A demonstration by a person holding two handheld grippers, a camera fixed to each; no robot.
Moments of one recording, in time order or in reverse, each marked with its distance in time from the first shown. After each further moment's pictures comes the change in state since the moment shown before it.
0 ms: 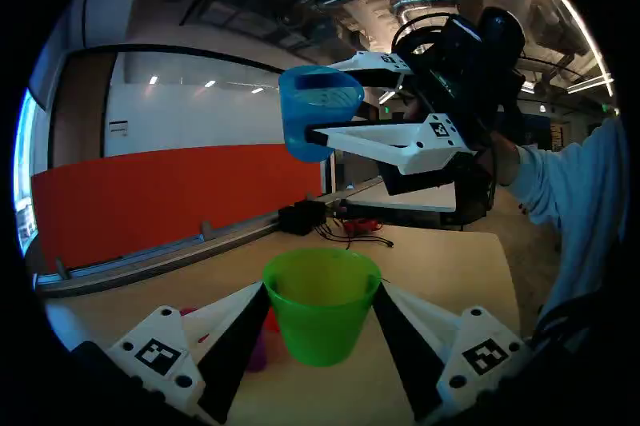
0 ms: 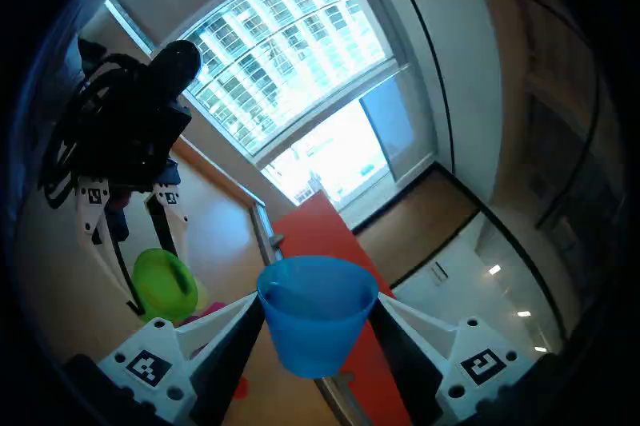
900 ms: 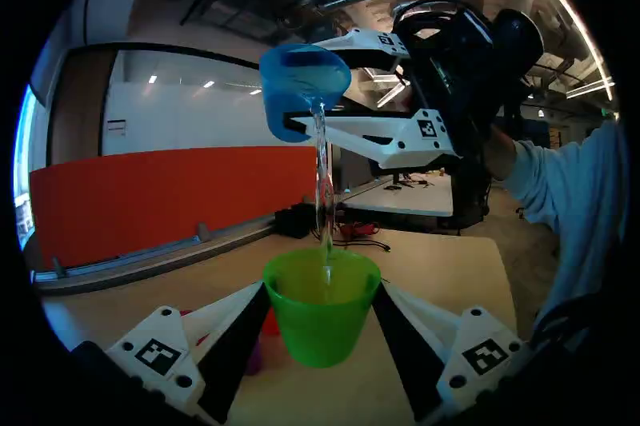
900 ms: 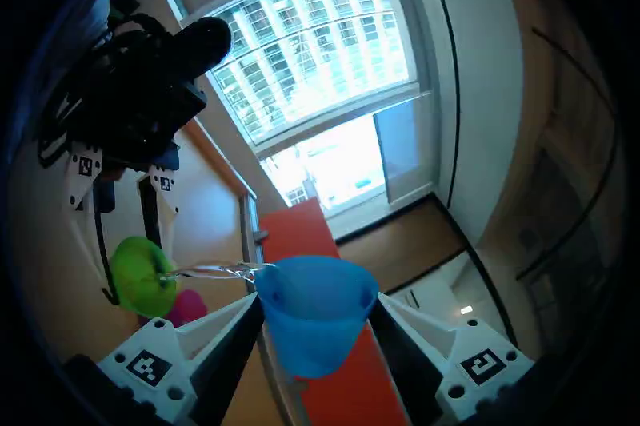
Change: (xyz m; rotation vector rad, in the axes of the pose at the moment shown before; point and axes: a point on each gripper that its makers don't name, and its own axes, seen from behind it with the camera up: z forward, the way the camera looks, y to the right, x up) left arm 0.002 0.002 0.004 -0.014 0.012 -0.012; right arm 0.015 0.020 0.016 -0.036 0.005 -0.224
